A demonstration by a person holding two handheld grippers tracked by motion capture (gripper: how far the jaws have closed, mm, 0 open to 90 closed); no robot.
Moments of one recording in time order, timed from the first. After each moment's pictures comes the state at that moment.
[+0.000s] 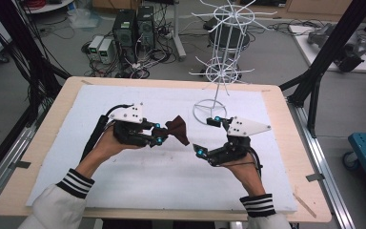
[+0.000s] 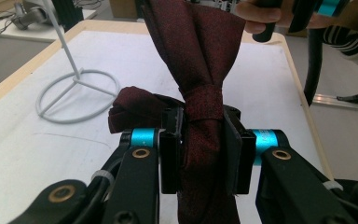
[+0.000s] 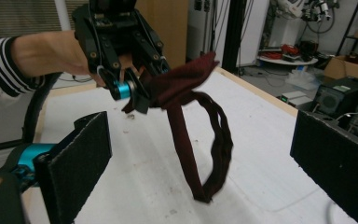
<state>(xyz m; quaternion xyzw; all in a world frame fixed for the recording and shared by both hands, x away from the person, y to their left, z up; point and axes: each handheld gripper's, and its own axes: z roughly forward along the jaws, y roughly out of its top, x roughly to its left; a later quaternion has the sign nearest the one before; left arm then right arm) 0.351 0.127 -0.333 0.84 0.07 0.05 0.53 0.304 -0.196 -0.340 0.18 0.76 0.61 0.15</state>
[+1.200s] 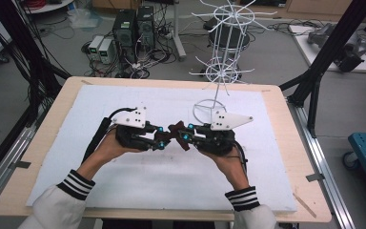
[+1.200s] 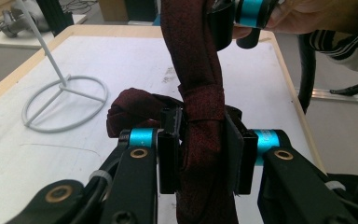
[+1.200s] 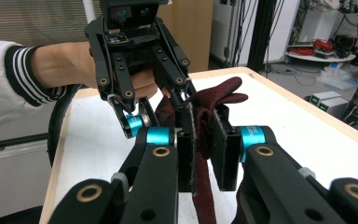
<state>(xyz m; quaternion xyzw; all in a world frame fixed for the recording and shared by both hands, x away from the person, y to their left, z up) 0.344 0.120 -0.335 0.84 0.04 0.05 0.53 0.314 -0.160 -0.331 0.15 0.77 0.61 0.11</state>
